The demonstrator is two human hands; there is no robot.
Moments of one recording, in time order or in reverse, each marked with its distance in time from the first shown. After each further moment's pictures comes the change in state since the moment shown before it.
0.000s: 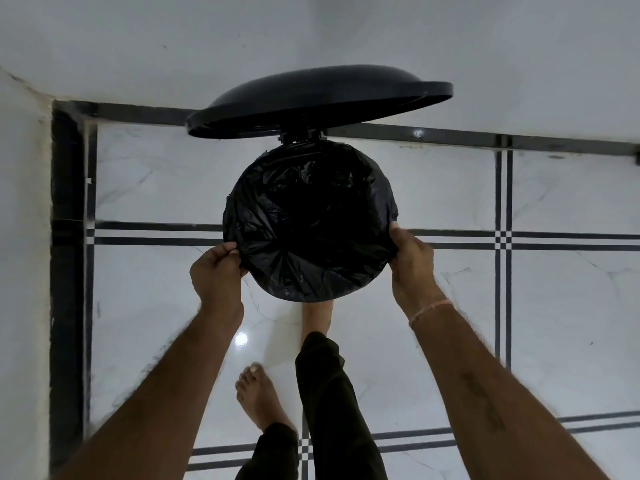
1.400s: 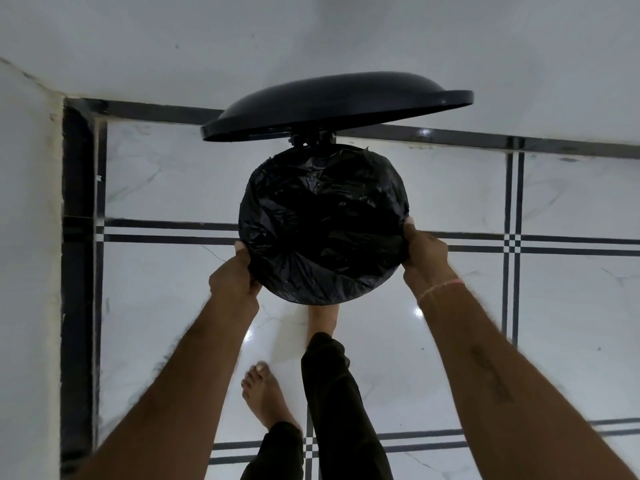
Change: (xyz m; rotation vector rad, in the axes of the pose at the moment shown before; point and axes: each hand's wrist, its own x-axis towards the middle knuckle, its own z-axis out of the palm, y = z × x) left_hand -0.001 0.017 0.011 -0.114 0.020 -0.451; right_hand 0.010 -0.029 0.016 -0.051 0.175 0.267
